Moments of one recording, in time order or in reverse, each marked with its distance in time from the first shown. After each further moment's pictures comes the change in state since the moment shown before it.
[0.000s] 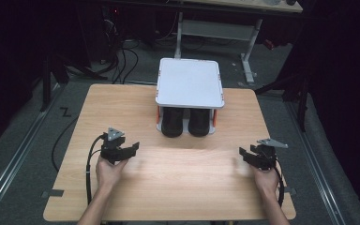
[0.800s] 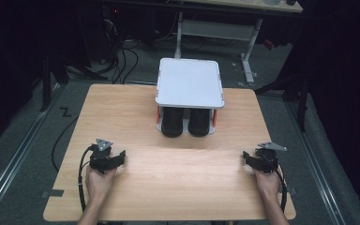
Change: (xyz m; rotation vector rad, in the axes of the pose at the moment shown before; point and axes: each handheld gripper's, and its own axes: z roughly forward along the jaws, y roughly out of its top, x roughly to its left) left arm 0.048 -0.023 -0.007 -0.034 0.172 0.033; right arm -0.014 -0.016 0.011 0.039 -0.089 -0.026
